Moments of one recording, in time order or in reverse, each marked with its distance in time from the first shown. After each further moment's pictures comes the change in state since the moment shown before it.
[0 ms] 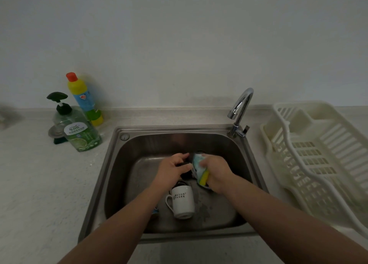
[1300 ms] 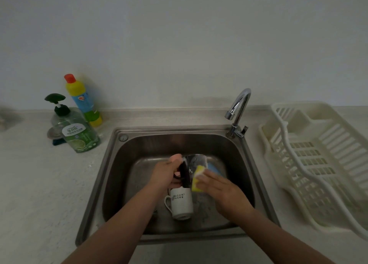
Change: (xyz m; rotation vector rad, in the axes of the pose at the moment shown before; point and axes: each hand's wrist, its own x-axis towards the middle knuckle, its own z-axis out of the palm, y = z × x) left_hand -0.011 0.018 0.002 -0.202 0.135 -0.443; right_hand -0.023 0.091 -0.047 -0.968 0.045 -1.077
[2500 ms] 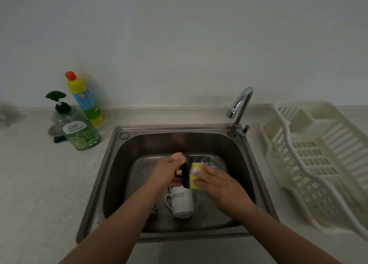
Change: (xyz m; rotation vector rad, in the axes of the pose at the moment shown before) left_hand 0.000 0.003 -0.002 0.062 -0.074 0.050; right_hand 0.011 0.005 0.000 -0.121 0.060 -0.123
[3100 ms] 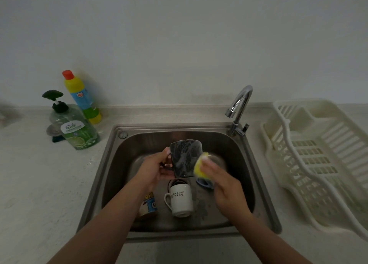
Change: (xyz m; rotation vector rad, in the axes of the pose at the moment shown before) left_hand 0.002 0.002 -0.024 -0.258 -0.065 0.062; right_hand 0.004 -0.023 -0.010 0.546 0.260 0.449
